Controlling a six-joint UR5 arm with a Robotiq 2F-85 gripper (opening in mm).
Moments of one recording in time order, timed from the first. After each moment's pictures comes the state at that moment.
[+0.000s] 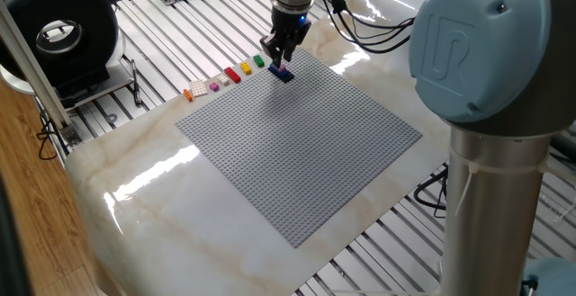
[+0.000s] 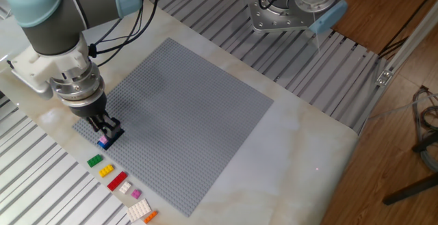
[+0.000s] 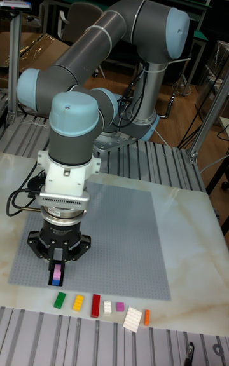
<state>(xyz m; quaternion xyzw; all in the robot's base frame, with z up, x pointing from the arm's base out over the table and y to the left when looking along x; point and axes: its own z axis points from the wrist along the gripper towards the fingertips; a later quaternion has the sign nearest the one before) 0.685 -0.078 0.029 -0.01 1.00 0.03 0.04</state>
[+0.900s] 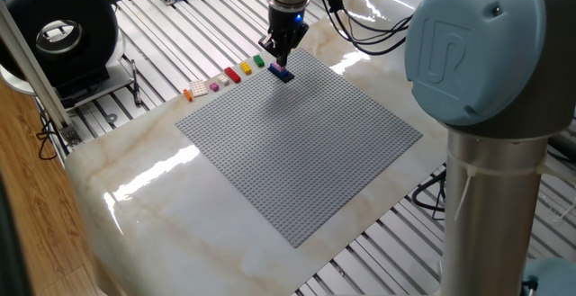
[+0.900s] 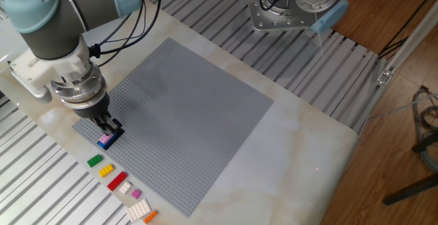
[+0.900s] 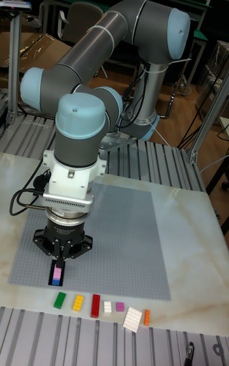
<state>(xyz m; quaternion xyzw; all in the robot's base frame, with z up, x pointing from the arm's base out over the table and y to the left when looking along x) 0.678 -0.072 0.029 0.01 1.00 0.03 0.02</state>
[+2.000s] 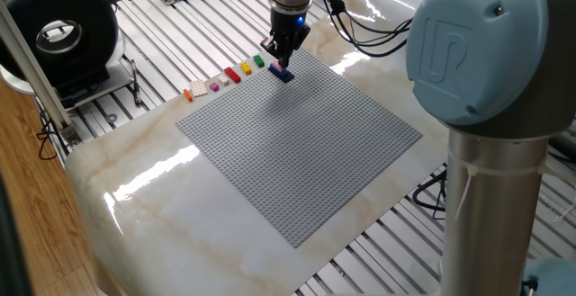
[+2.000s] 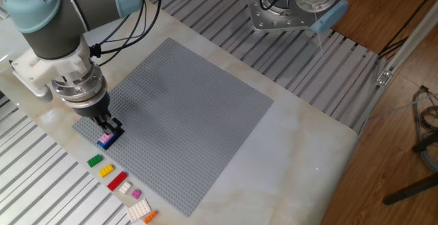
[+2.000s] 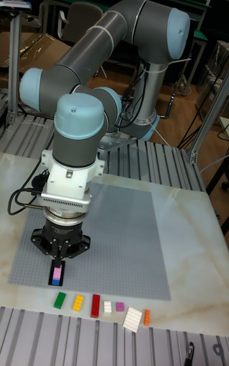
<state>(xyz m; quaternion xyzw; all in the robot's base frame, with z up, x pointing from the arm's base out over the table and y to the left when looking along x) 0.677 -0.078 0.028 0.02 1.00 0.02 0.02</state>
